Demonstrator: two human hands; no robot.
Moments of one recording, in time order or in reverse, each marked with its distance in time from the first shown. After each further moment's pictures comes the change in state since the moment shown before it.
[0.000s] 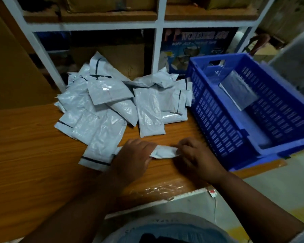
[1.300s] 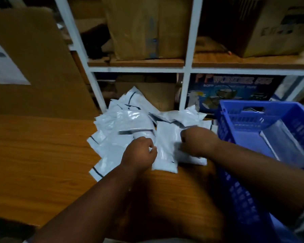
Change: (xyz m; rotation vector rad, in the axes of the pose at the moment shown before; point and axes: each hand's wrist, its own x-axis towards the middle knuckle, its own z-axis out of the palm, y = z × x) left_hand 0.110 -0.009 -0.045 -0.011 0.143 -0.788; right_hand 0.201 -0.002 -0.124 -0.449 -0.375 0.102
